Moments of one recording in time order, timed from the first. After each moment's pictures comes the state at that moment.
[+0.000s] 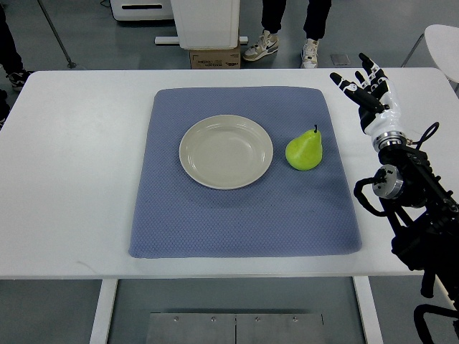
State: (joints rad) left arm -0.04 0.00 -0.11 -0.19 -0.09 0.11 -0.12; right arm 0.61 0.00 1.26 0.88 -0.74 -0.14 0.24
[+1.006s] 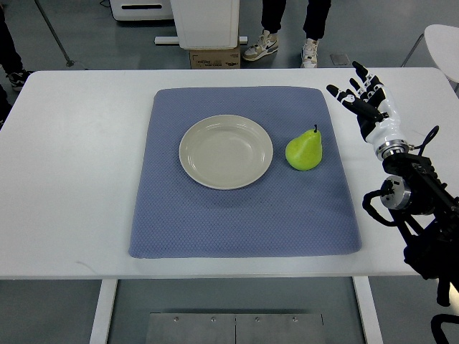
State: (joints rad) left arm -0.04 0.00 -0.11 -0.19 -0.10 0.11 -0.12; right arm 0.58 -0.09 1.13 0.88 -0.69 -0.06 0.28
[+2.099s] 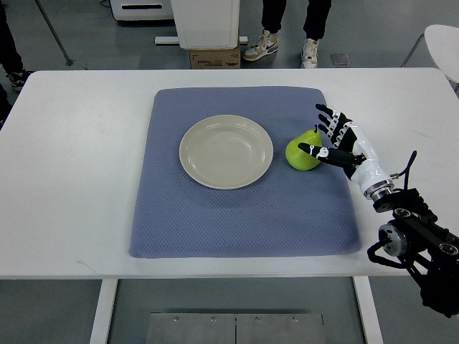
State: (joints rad) left arm -0.04 0.00 -0.11 -0.19 -0.10 0.11 -0.12; right arm 0.50 -0.18 0.81 0.88 -0.73 0.03 0.51
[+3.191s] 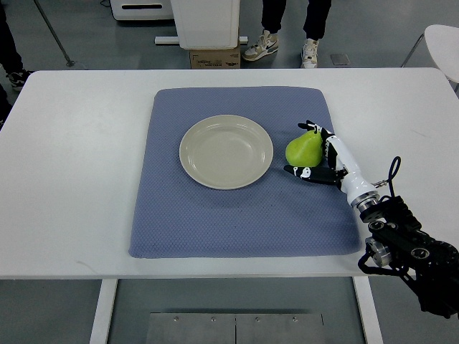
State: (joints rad) left arm -0.04 0.00 -0.11 -0.19 -0.10 0.11 -0.12; right arm 0.58 -0.15 0.57 0.75 -0.78 -0.15 0.61
